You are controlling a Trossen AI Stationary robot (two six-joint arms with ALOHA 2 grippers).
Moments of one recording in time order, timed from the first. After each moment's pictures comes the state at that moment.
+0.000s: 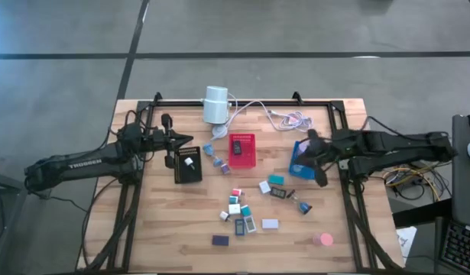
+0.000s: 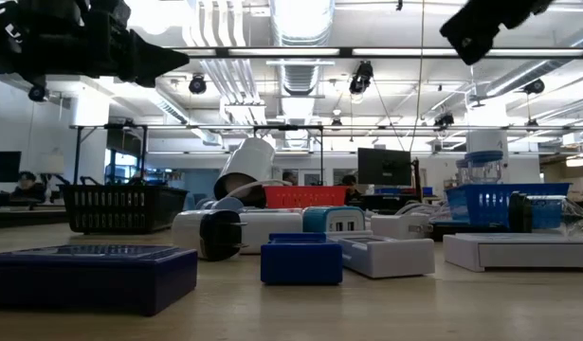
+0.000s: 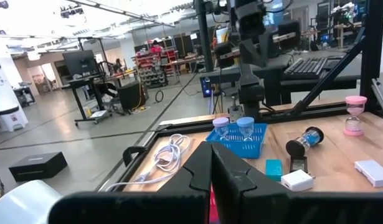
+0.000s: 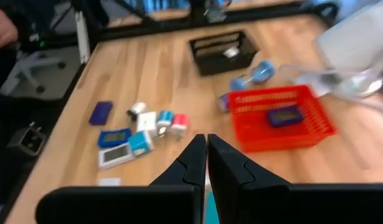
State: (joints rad) left arm 0.40 0.60 0.24 0.39 0.27 0.21; right arm 0.06 0.76 0.74 -0.47 -0.03 0.19
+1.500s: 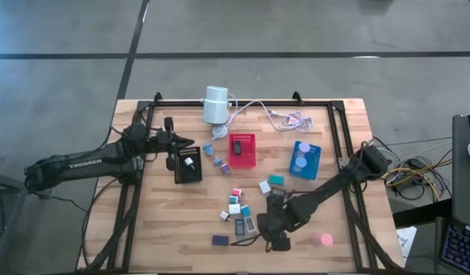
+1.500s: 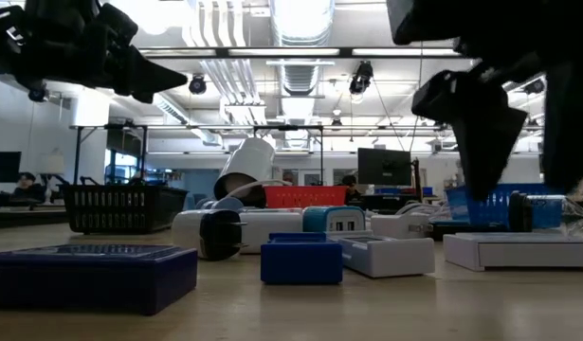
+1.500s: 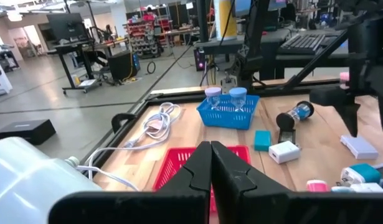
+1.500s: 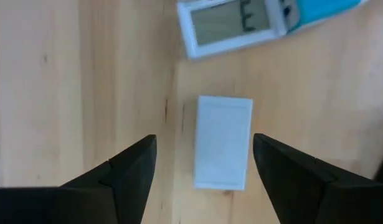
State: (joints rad) left arm 0.40 0.60 0.24 0.25 0.27 0.18; right arm 0.54 1.90 1.31 -0.71 0.05 0.52
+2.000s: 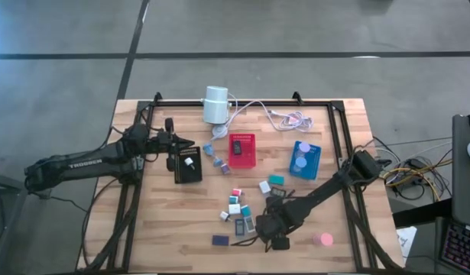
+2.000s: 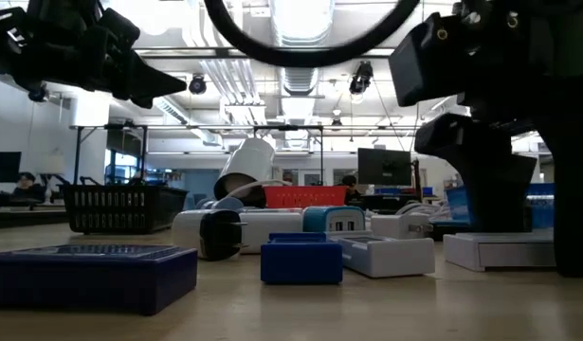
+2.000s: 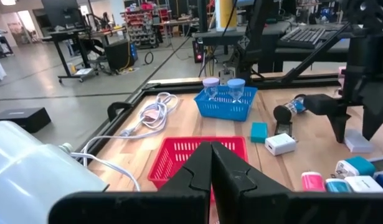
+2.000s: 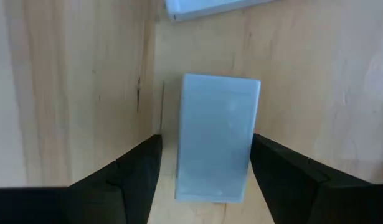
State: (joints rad) left arm 0.40 0.61 0.24 0.22 0.27 0.16; right arm 0.54 2.00 1.31 -0.72 0.05 0.49
